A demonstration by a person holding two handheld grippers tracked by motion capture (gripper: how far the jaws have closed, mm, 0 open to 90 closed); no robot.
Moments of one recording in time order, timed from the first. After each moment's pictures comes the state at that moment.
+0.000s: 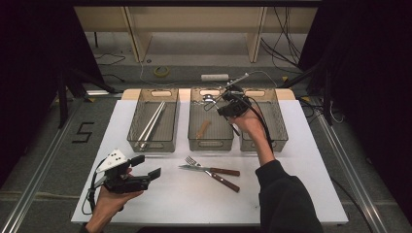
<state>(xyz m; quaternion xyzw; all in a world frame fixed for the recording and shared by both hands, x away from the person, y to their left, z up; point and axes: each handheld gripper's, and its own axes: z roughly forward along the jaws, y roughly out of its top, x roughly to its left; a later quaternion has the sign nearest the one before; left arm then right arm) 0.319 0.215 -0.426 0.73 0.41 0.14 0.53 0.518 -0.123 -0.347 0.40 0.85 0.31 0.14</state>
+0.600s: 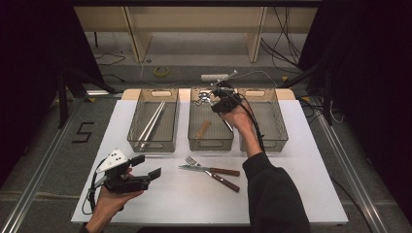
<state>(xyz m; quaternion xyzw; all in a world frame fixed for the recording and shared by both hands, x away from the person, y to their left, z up) 0.318 0.214 -0.426 0.73 0.41 0.15 0.53 0.544 -0.099 -0.359 0.42 0.85 0.29 0.14</state>
